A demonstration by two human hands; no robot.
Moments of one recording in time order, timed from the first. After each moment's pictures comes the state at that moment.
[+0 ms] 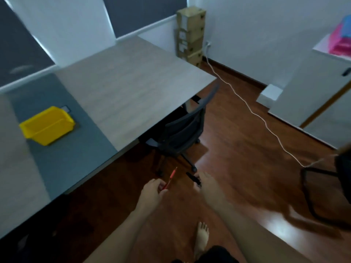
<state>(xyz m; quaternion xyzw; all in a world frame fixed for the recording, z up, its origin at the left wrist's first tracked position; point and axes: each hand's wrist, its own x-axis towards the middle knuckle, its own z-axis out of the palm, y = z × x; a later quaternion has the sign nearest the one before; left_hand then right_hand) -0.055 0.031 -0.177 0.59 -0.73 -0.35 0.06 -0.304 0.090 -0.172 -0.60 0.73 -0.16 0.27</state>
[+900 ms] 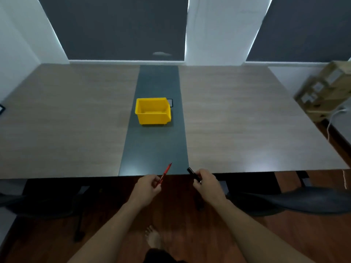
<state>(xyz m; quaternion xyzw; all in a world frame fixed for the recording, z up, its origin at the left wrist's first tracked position) 0.209 -0.095 -0.161 0.79 -0.50 -0.29 0.22 -0.039 -0.219 -0.164 -0.79 0.52 -0.08 0.31</state>
